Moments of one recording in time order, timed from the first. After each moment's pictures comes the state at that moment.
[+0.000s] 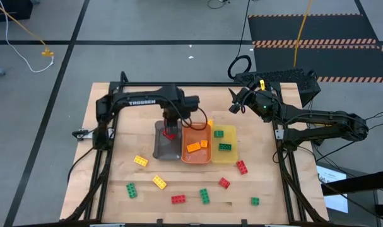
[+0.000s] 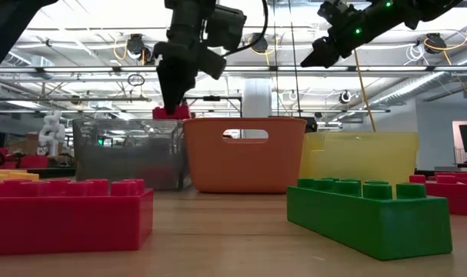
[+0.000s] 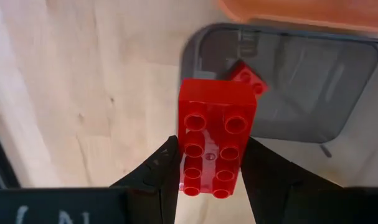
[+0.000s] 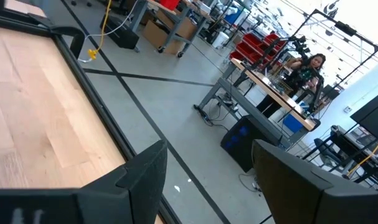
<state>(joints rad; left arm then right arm) 0.22 1.98 1.80 -1.49 -0.05 0.11 -0.29 0.98 0.64 0.16 0.62 -0.46</state>
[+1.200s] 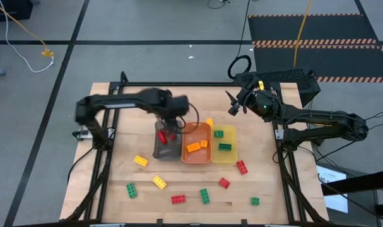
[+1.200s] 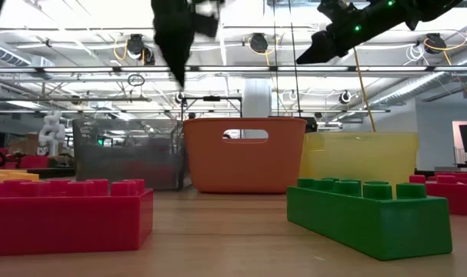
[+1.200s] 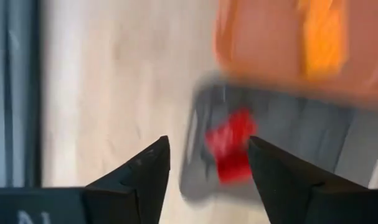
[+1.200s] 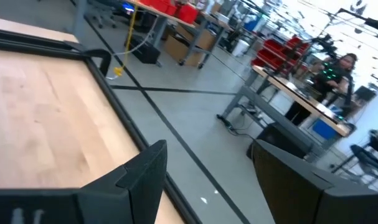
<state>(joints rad) 0.15 1.73 1.65 -1.24 -0.16 0.01 -0.29 0.98 0.64 0.17 0.52 -0.39</state>
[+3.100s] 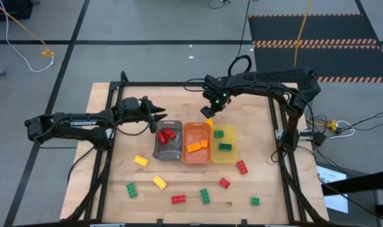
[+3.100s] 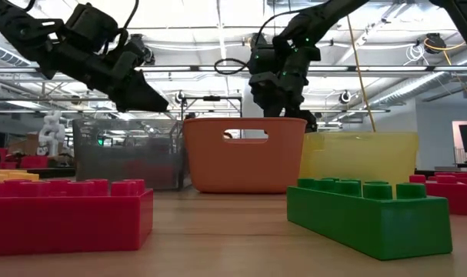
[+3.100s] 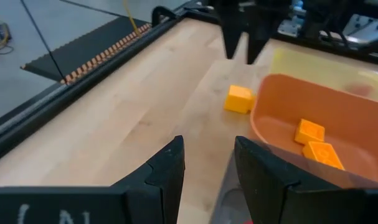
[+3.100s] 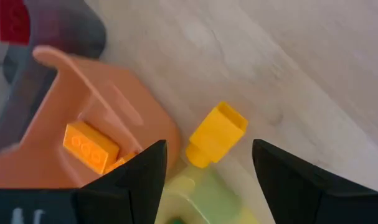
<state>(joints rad) 0.41 1.02 0.36 0.30 0.11 -0.07 -0.48 1.86 1.44 -0.90 -0.32 0.39</state>
